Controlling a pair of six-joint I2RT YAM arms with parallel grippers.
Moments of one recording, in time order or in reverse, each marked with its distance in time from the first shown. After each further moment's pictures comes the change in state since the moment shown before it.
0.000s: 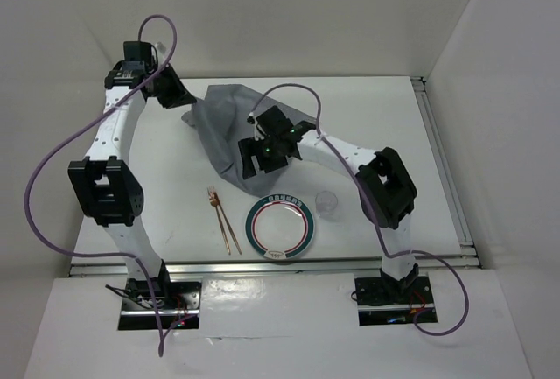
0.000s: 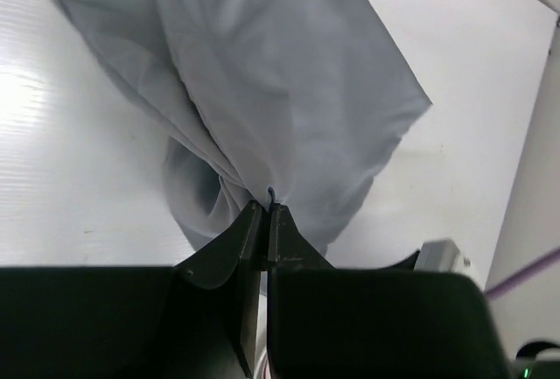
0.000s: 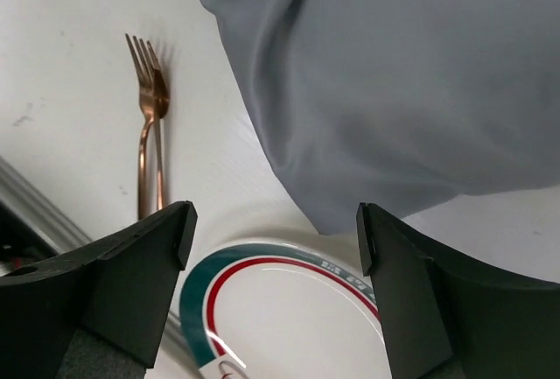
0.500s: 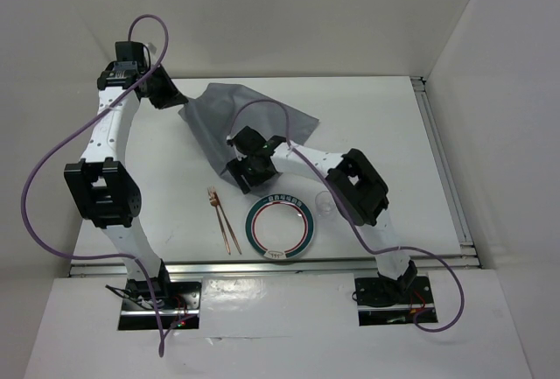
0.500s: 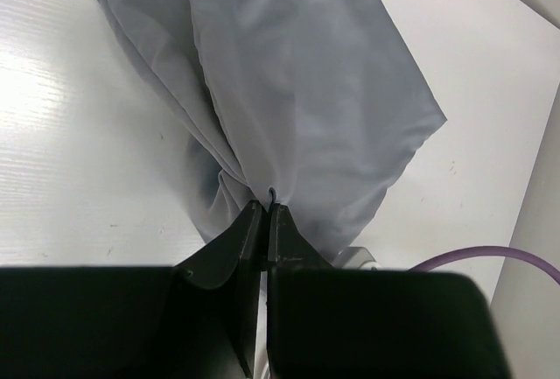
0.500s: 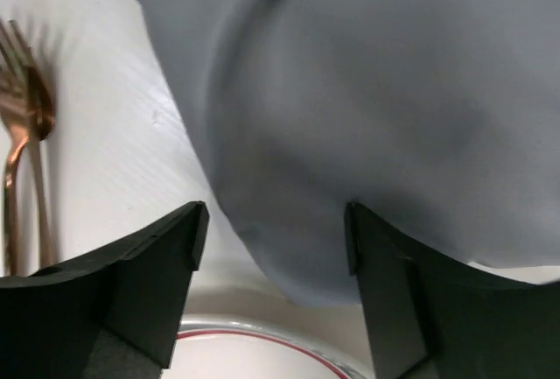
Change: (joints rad) left arm 0.044 -0.015 -0.005 -0.018 -0.045 0.002; right arm 0.130 0.186 0.098 -0.043 0.234 -0.174
